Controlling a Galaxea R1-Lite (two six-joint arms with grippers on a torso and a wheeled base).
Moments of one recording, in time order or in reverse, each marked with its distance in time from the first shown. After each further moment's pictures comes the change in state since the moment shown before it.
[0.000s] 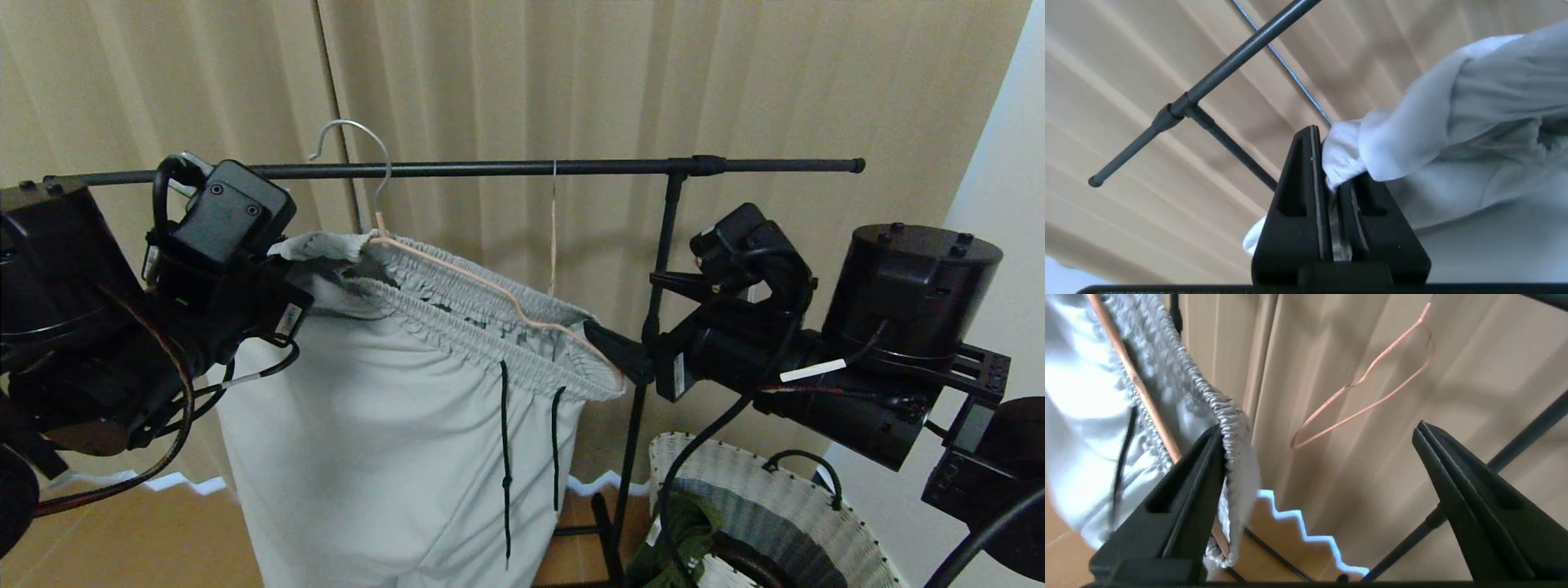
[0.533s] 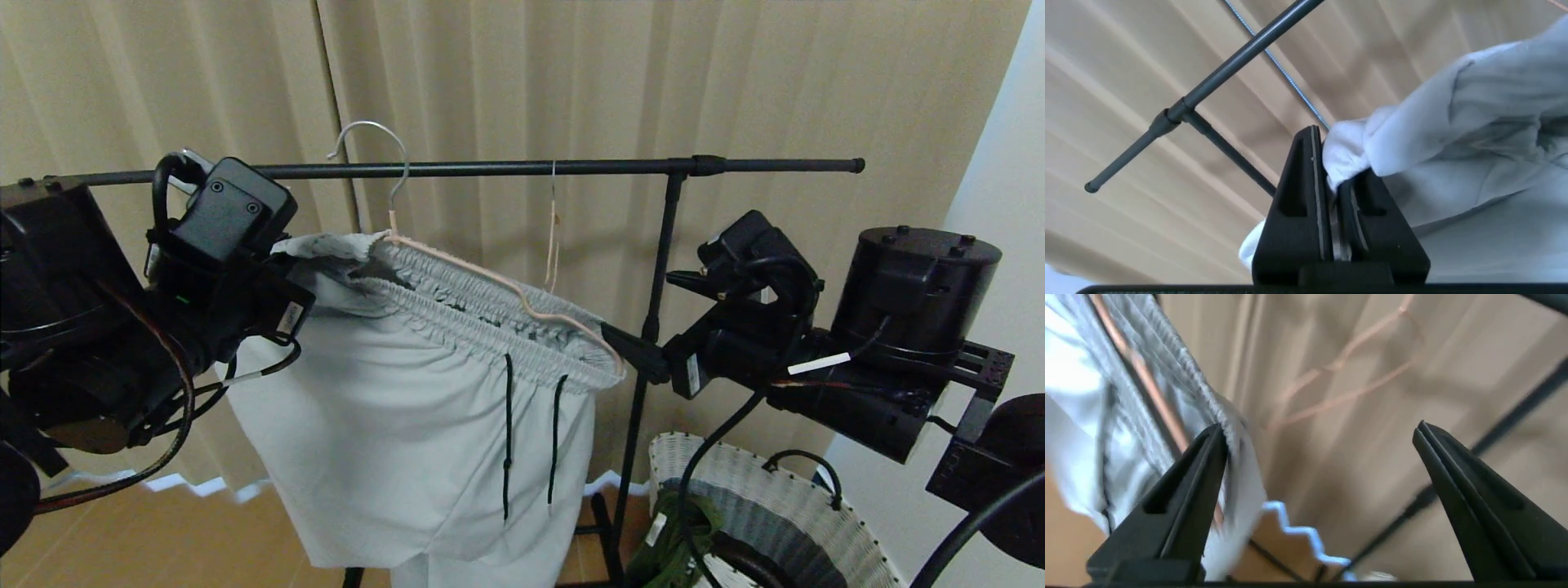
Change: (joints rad) left arm 0.017 -0.002 -0.005 -0.003 -0.001 0.001; right arm -0.081 0.000 0.020 0.009 0.001 -0.087
